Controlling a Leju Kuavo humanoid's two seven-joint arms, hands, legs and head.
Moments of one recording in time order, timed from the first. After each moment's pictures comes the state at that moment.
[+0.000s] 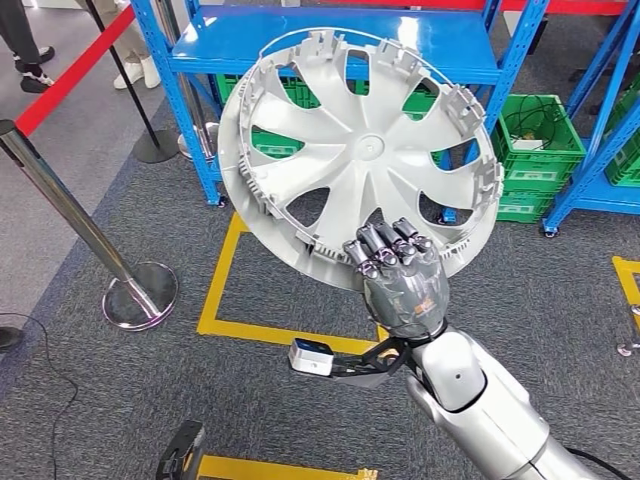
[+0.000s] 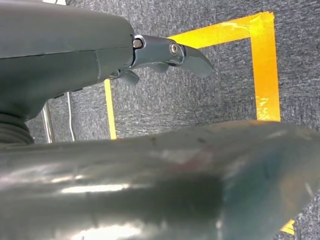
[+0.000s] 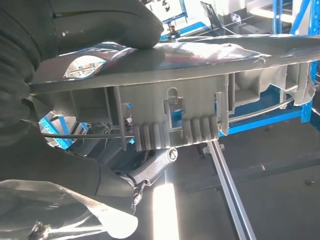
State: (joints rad) left arm -0.17 -0.08 0.07 -0.26 -0.34 0.04 0.05; right arm -0.42 -0.10 0.90 -1.45 1.51 -0.69 0.03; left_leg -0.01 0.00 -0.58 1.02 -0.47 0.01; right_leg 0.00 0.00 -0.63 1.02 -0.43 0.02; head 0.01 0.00
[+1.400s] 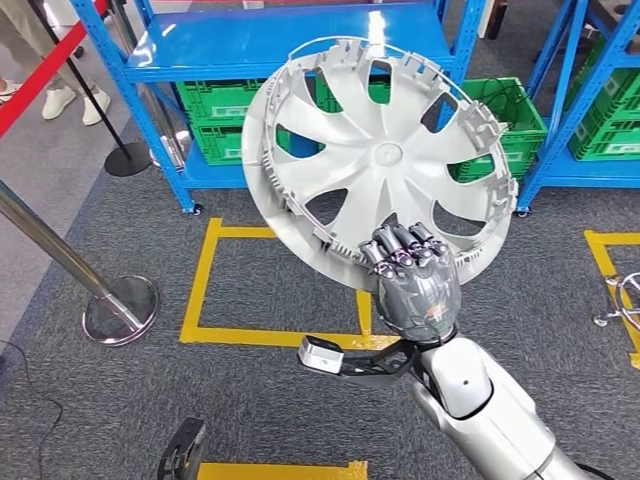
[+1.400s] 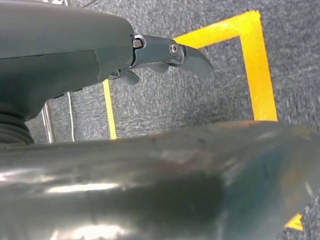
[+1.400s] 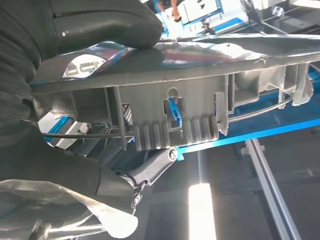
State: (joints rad) left arm -0.17 -0.08 0.07 -0.26 -0.35 0.06 0.06; right arm -0.37 -0.10 0.87 -1.47 1.51 -0.69 0.04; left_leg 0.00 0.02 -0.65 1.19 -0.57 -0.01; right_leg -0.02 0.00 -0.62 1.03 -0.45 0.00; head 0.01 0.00
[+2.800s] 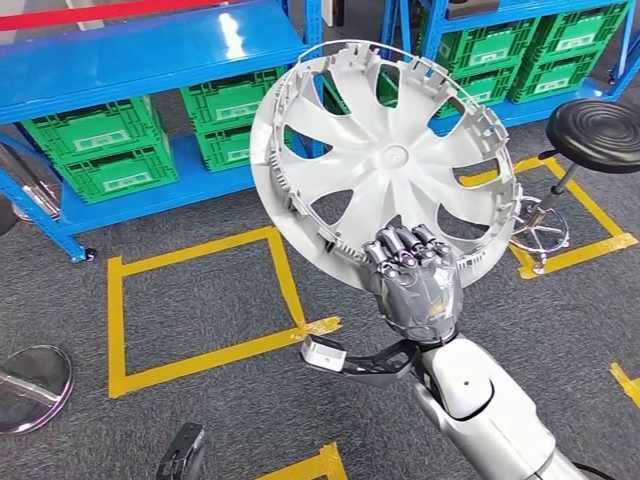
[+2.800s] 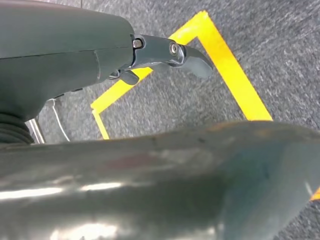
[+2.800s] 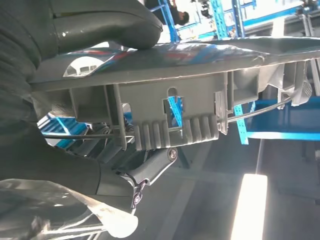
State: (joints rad) left arm -0.17 -0.08 0.08 -0.26 -0.35 0.06 0.06; right arm -0.36 -0.11 0.85 -1.46 1.51 -0.69 0.04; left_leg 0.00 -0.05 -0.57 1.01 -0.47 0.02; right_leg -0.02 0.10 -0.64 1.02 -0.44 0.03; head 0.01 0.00
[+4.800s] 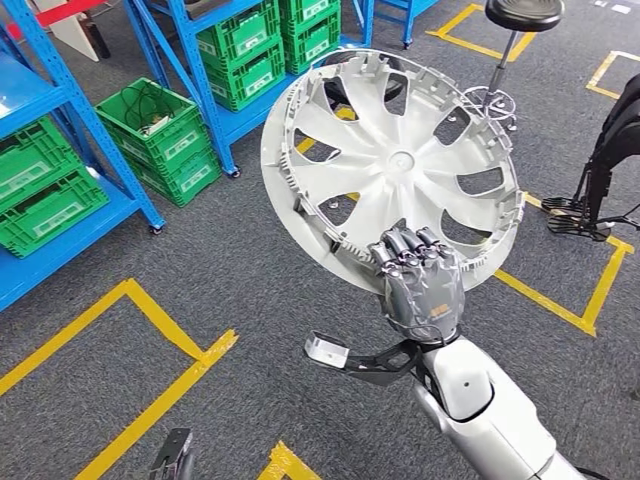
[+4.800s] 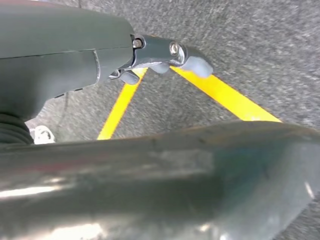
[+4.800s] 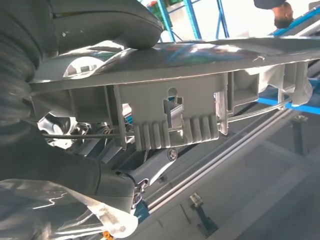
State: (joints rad) left arm -0.15 -0.09 0.22 -0.26 -0.34 0.10 0.07; right arm -0.34 -0.11 0.85 -1.45 1.52 -0.69 0.07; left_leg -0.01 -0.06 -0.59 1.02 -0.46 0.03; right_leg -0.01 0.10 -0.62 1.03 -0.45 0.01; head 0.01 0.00
